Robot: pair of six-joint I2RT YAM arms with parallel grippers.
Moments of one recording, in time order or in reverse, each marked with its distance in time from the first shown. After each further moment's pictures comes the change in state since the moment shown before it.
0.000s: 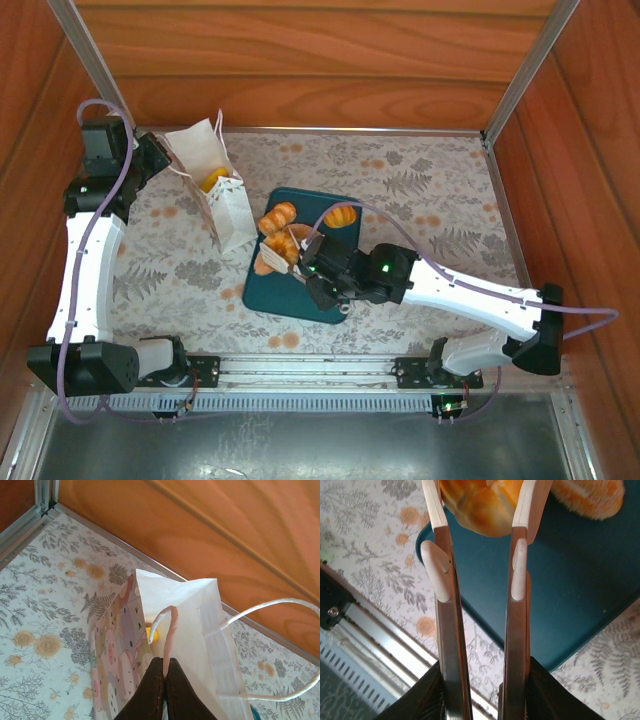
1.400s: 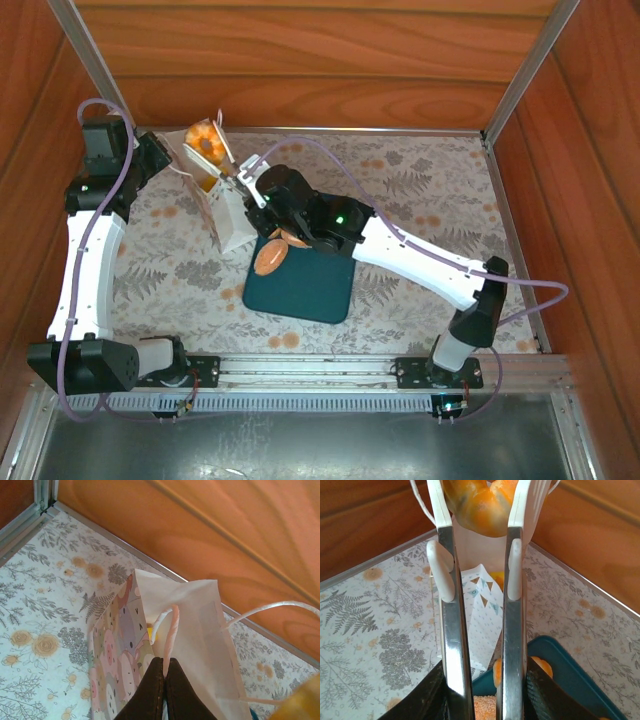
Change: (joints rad) left arm 0.000 0.010 0.000 0.006 0.001 -0.011; right arm -0.103 0.372 0.511 0.371 0.171 -0.478
